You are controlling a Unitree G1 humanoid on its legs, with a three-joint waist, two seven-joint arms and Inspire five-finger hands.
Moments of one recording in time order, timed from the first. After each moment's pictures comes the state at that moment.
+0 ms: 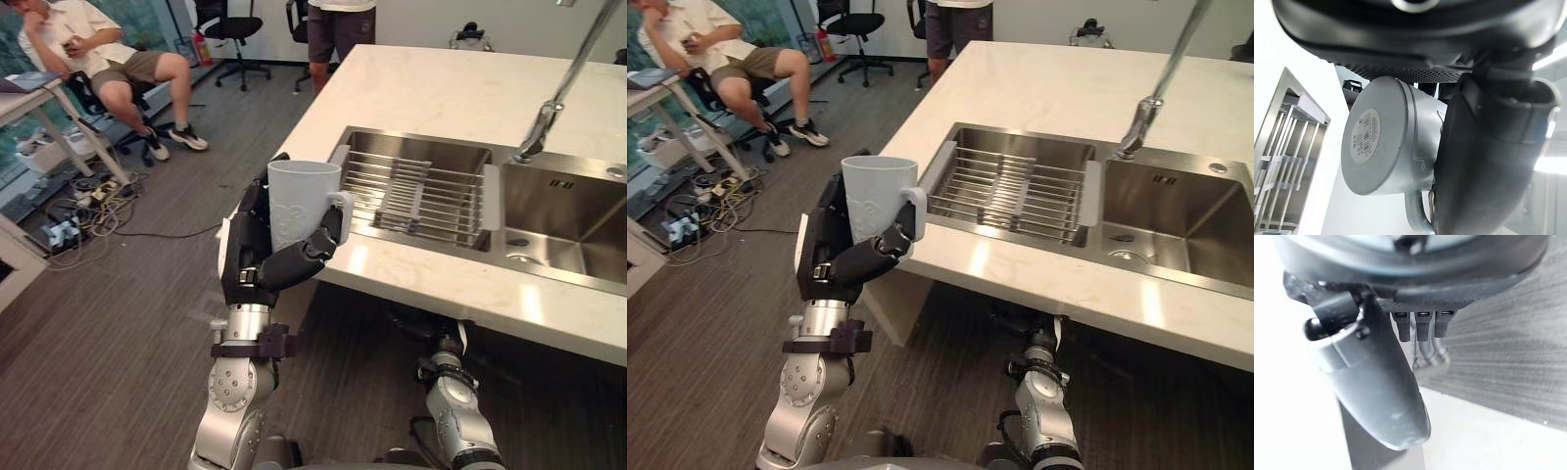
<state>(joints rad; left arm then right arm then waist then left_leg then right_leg) 0.11 0.02 -0.33 -0.42 -0.22 -0.20 0.19 0.05 -0.05 -0.08 0.37 0.27 -0.05 -0.24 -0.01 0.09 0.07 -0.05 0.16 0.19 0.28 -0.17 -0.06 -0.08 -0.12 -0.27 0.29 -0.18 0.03</state>
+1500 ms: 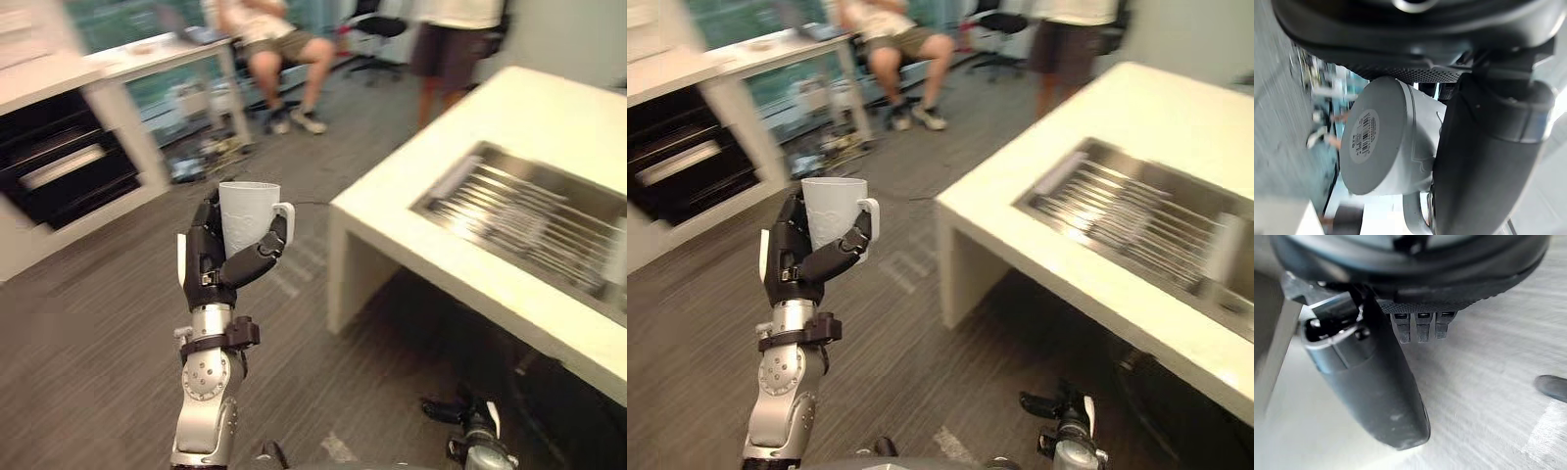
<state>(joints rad) 0.14 0.02 -0.09 -0.31 -0.16 -0.18 0.20 0.16 -0.14 -0.24 0.69 0.07 0.00 -0.17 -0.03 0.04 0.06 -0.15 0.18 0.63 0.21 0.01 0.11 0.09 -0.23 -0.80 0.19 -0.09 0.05</state>
